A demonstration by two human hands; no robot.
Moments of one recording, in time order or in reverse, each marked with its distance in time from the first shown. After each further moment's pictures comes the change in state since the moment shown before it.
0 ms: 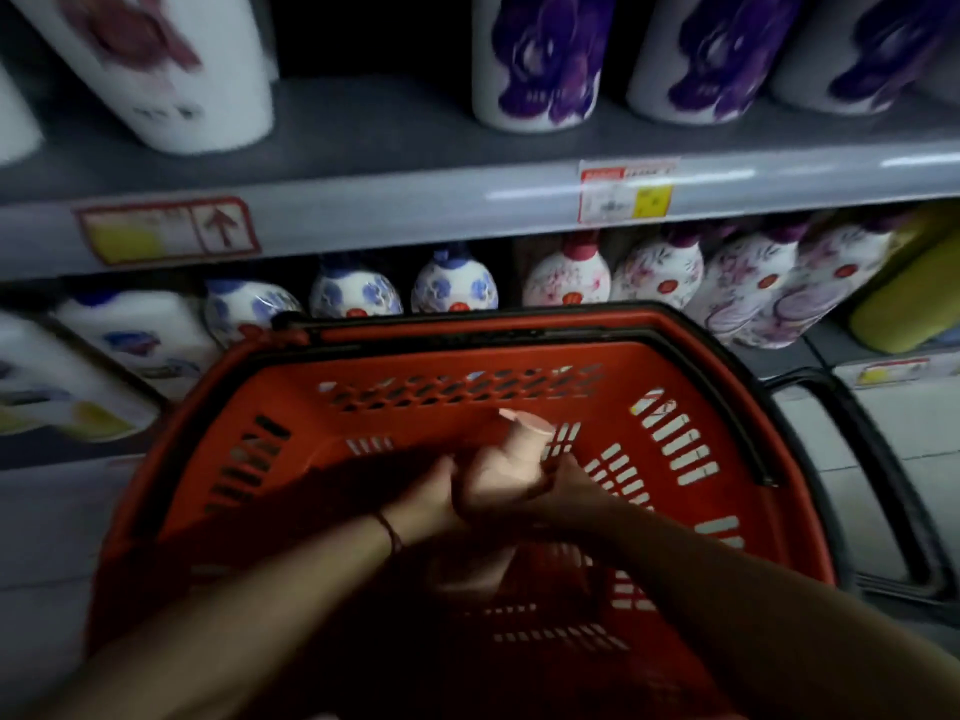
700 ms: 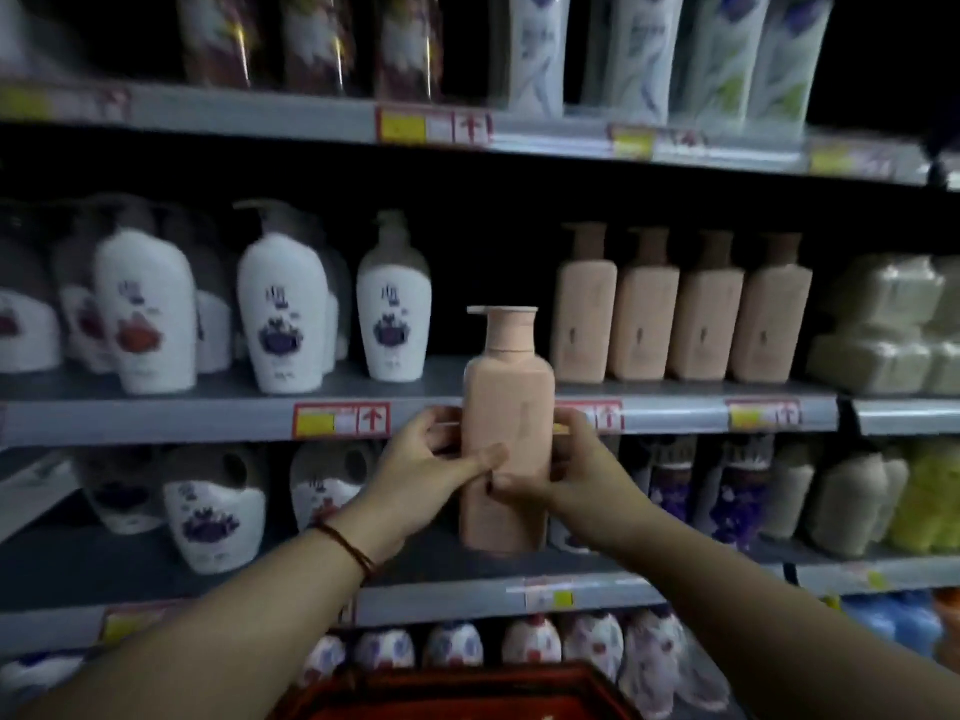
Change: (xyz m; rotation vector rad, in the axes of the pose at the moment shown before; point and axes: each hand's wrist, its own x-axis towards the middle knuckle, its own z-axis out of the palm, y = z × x) left_hand -0.264 0.298 -0.209 -0.599 0.604 0.794; right_hand -0.302 -0.322 -0.071 -0.172 0.228 -0.990
